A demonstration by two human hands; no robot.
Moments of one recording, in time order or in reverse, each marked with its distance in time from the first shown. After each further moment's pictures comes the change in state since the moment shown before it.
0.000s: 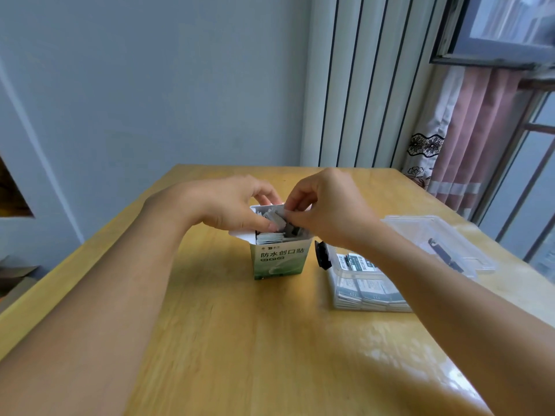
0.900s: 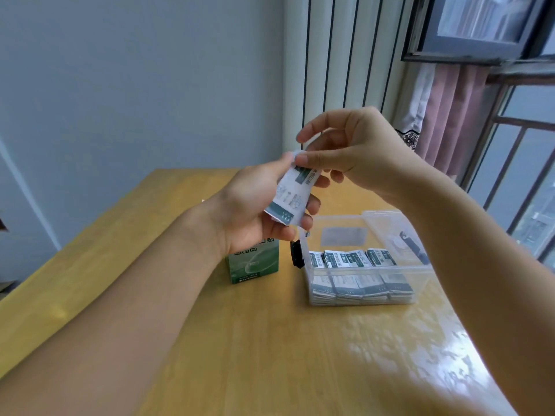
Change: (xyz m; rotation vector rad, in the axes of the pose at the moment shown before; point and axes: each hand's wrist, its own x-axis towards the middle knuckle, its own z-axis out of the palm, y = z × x) left_hand -0.001 0.080 0.030 -1.177 -0.041 0.040; right_hand 0.007 0.008 -0.086 0.459 0.028 0.040
